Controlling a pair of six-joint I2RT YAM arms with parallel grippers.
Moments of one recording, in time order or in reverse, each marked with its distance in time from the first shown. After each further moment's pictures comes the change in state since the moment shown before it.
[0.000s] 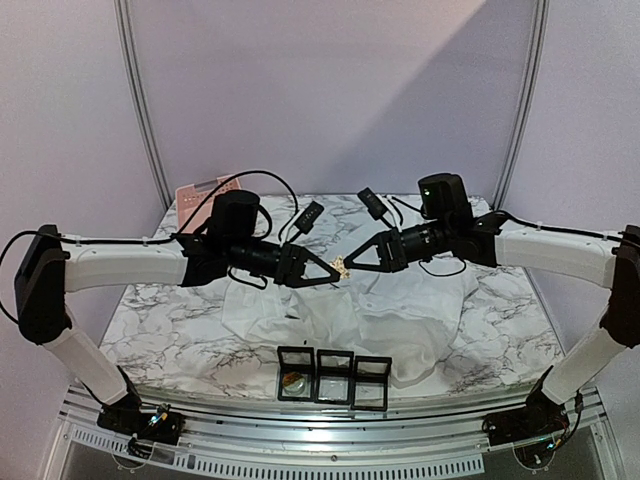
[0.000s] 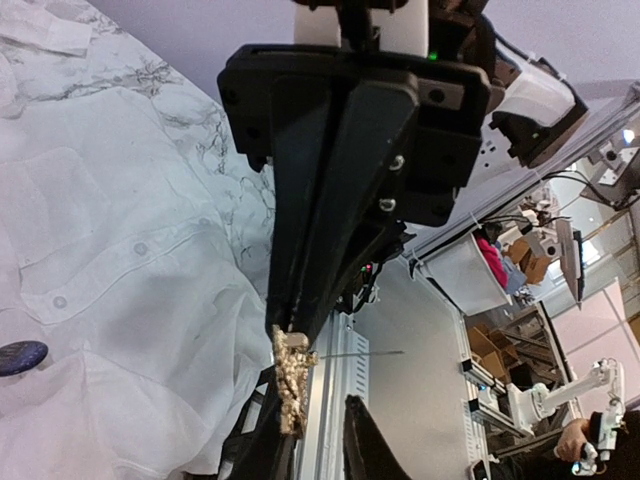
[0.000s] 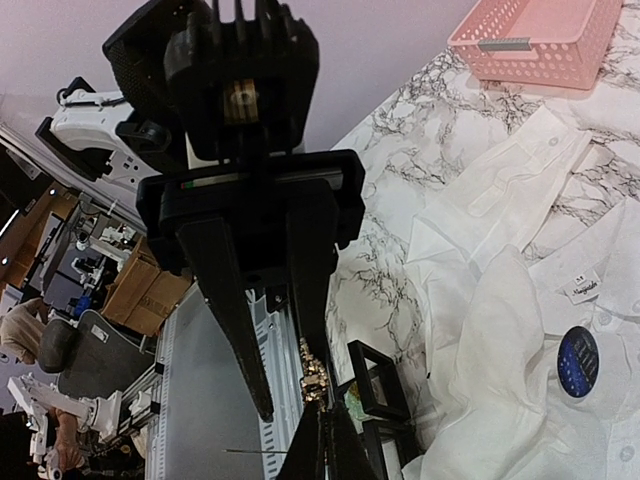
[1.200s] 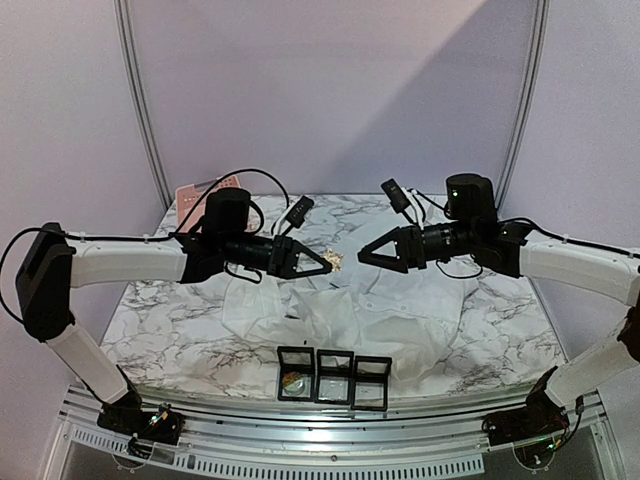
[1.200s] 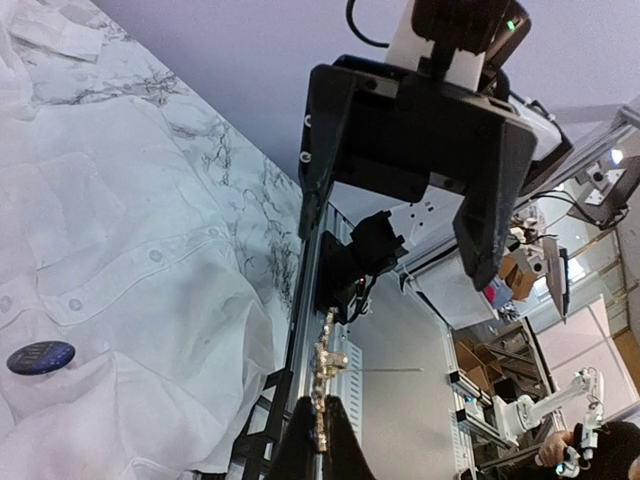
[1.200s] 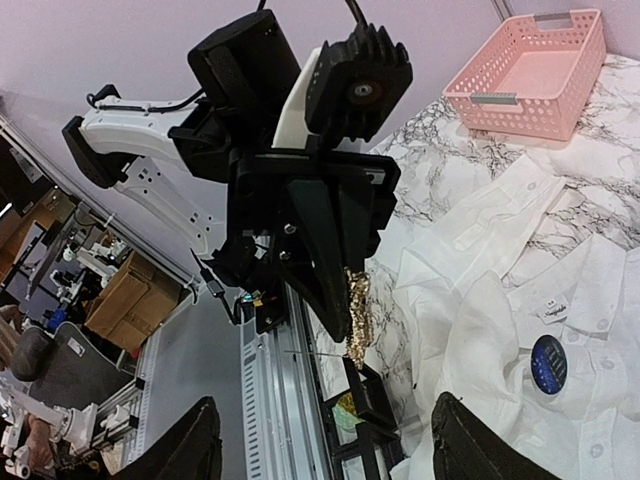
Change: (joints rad) left arm 0.074 0.019 -0.019 0.080 0.063 -0.059; right arm -0.031 -0.151 -0.119 0.094 0.043 0.002
